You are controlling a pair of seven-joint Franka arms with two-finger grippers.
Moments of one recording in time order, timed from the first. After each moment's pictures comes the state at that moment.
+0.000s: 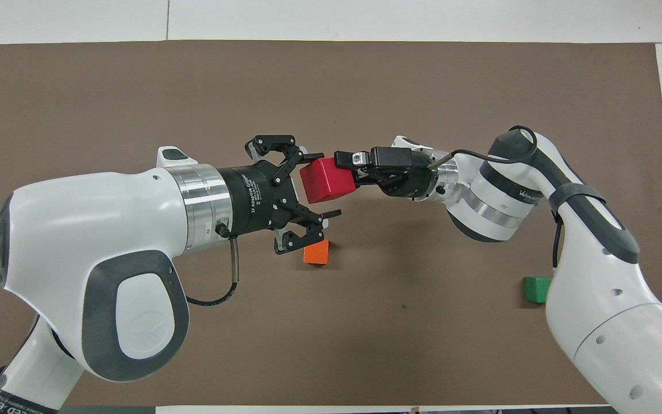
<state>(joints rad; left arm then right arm) -0.34 -0.09 -0.23 -1.97 -0.86 2.37 -1.84 0.23 0.49 0.05 -1.91 2.14 1.31 -0.75</state>
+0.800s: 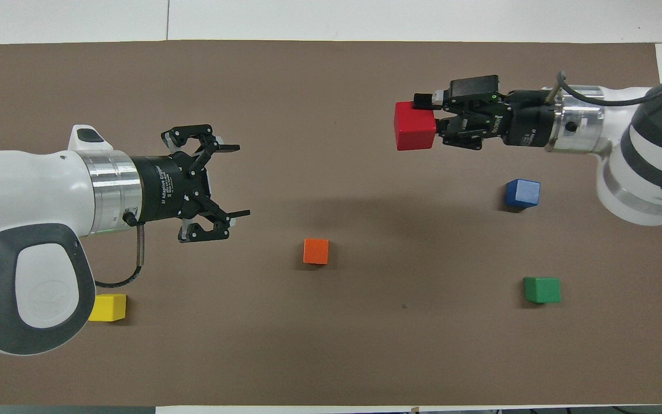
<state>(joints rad) -0.13 -0.15 -0.21 -2.03 -0.69 2.19 -1.57 0.02 0.20 0.02 -1.79 1.33 1.89 -0.12</state>
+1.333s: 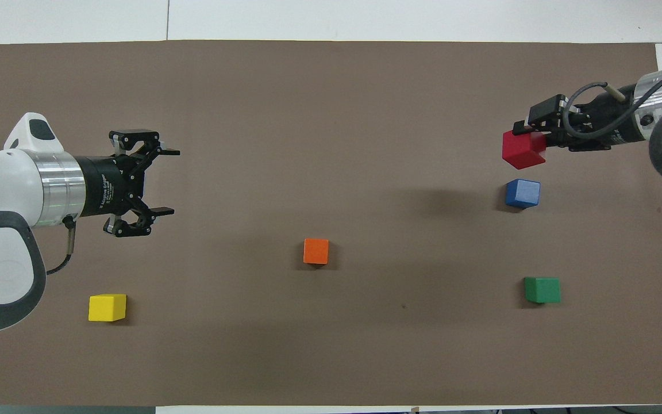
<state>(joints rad) 0.01 -0.14 -0.21 -2.08 -0.49 2.16 -1.16 -0.06 0.19 0.01 -1.70 0.41 1.93 0.10</state>
